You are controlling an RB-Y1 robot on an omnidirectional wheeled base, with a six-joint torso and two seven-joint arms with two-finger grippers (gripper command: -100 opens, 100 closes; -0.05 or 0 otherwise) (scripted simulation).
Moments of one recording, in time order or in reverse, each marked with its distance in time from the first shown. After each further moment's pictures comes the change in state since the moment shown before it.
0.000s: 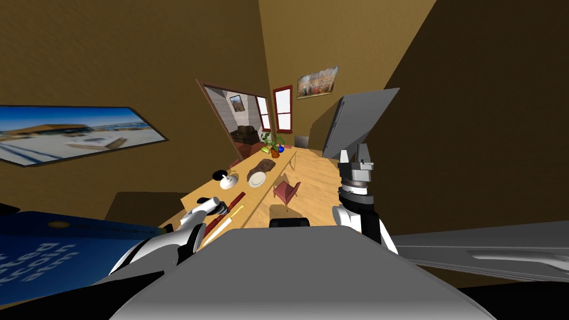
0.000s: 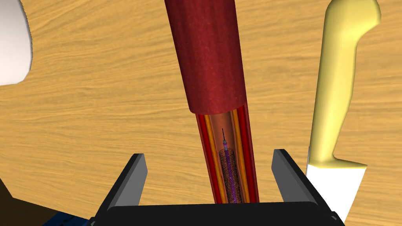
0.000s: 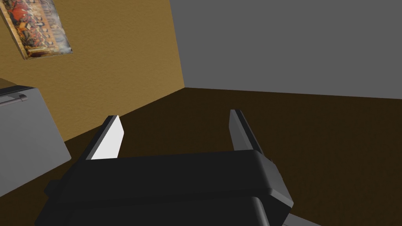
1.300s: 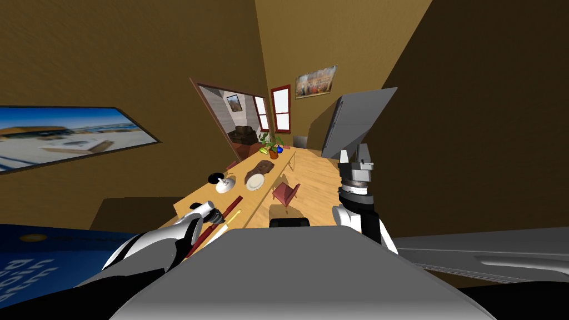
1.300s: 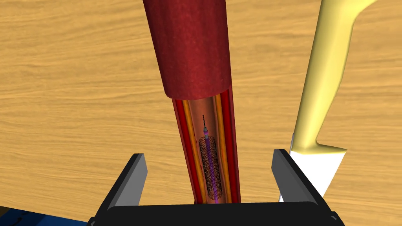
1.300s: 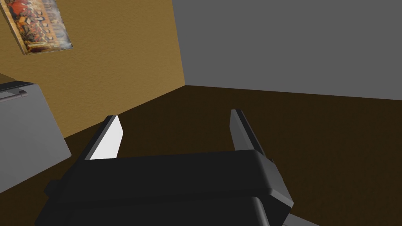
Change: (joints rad) left arm -0.061 0.059 0.014 0.243 0.013 0.033 -0.030; right arm 0.000 0.000 0.000 0.000 0.000 0.000 0.000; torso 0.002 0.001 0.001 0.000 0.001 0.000
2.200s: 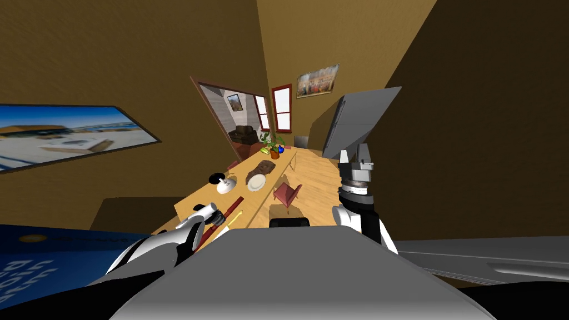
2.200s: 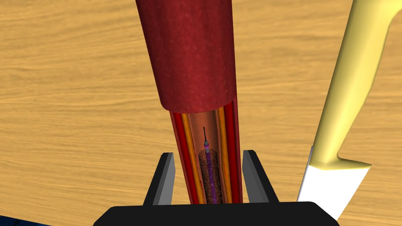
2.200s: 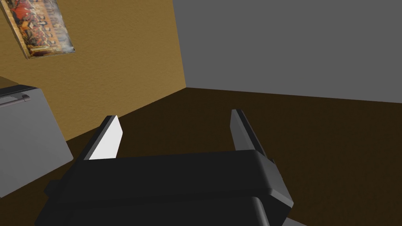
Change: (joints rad) left arm 0.046 -0.041 -0.003 -0.059 -0.018 -0.013 0.036; right arm 0.000 0.000 0.000 0.000 0.000 0.000 0.000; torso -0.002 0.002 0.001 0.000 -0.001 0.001
